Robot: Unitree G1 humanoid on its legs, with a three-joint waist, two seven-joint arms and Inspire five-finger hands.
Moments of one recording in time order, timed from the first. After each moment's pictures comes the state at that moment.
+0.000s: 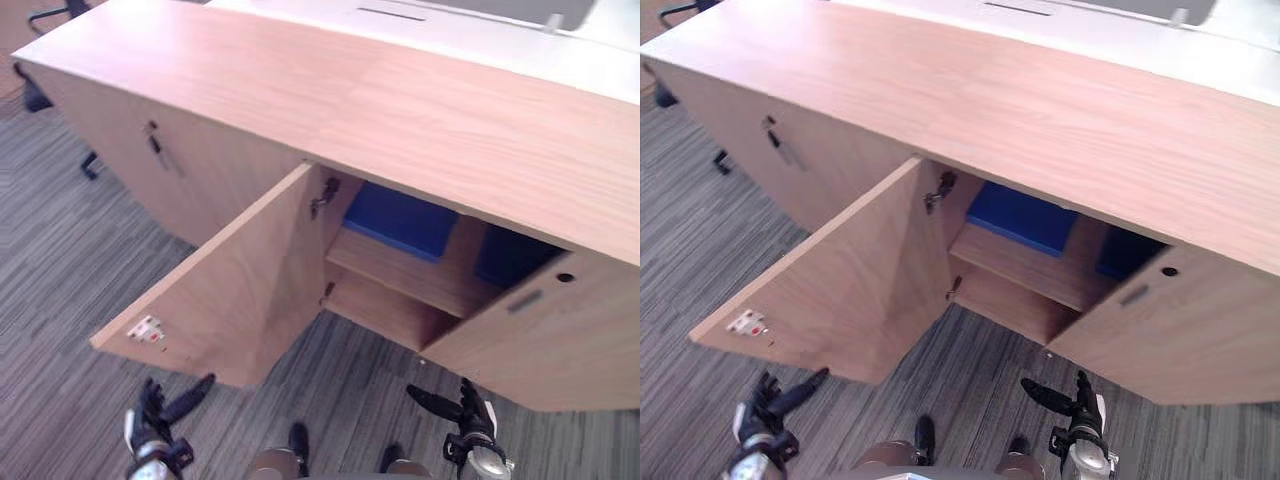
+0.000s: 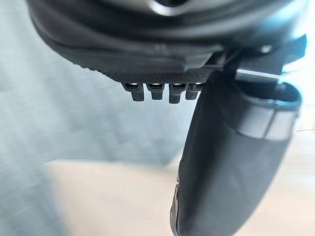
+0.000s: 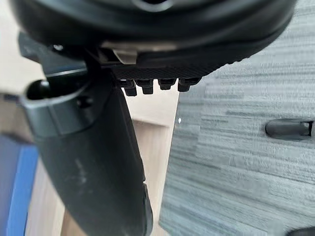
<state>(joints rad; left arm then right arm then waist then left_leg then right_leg) 0.28 0.21 0.37 0.42 -0.36 -0.20 0.07 0.13 -0.07 -0.23 0.79 0.14 -0.12 -0.14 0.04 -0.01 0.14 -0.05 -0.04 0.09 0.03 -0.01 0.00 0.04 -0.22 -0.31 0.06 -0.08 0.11</state>
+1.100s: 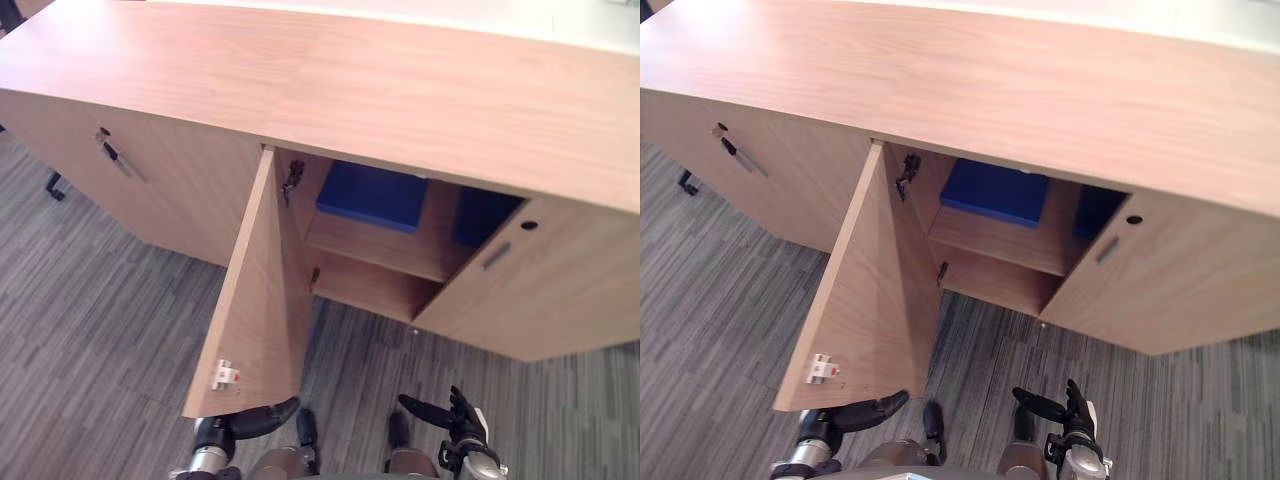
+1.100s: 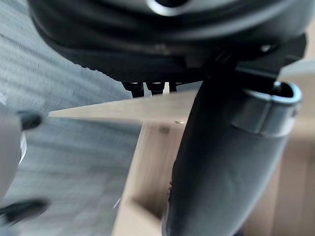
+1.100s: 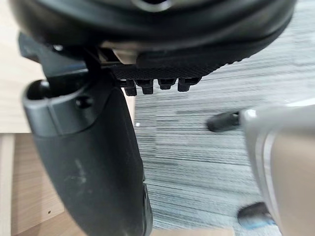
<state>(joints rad) 0.46 0.27 -0.33 0.21 -0.28 -0.24 -0.01 0.10 -0.08 -0.16 0.87 0.12 -0.11 -0.11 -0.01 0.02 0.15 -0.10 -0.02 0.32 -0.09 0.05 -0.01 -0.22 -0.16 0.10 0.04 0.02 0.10</state>
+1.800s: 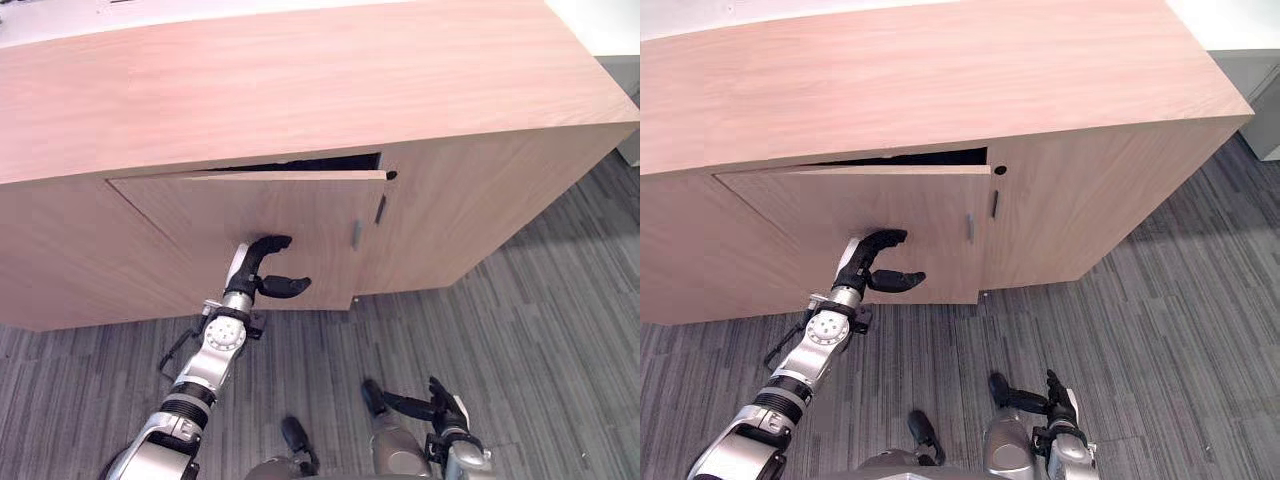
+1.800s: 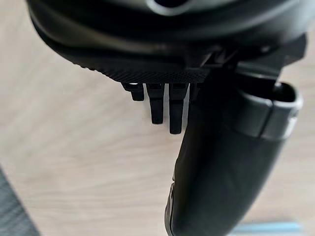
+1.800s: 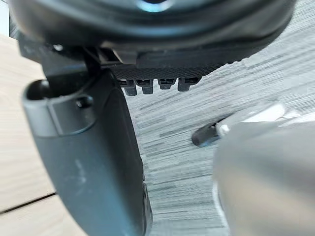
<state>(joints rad) -0.33 0.32 -0.22 0.61 0.01 -0.17 0.12 0.08 -0.08 -0.13 0.88 0.11 -0.10 -0.09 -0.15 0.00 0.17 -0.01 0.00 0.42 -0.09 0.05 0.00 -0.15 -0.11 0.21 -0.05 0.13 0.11</state>
